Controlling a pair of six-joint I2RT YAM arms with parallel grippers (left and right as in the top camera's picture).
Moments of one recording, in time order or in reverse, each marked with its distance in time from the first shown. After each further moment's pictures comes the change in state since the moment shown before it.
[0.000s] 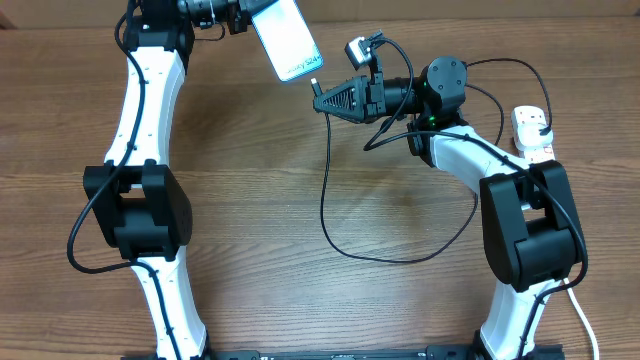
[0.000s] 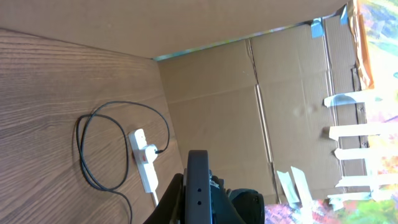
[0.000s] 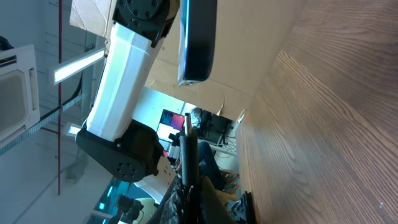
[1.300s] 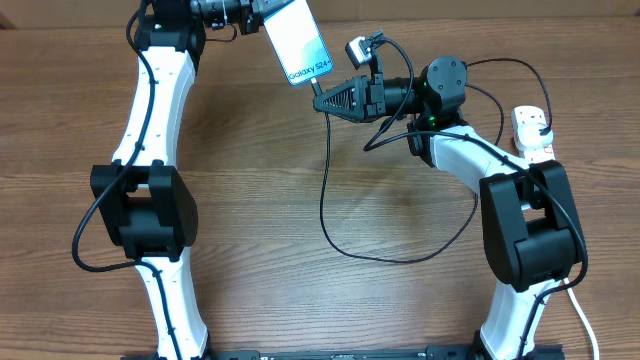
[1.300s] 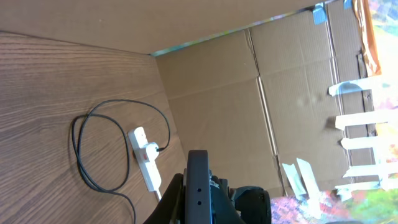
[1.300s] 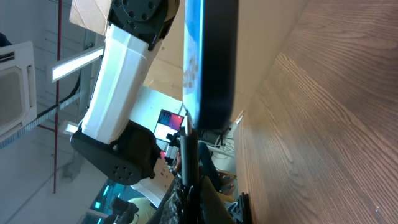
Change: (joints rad) left arm -0.039 0.000 0.000 0.000 -0.008 0.043; right arm 0.000 0.000 0.000 0.000 0.004 -0.023
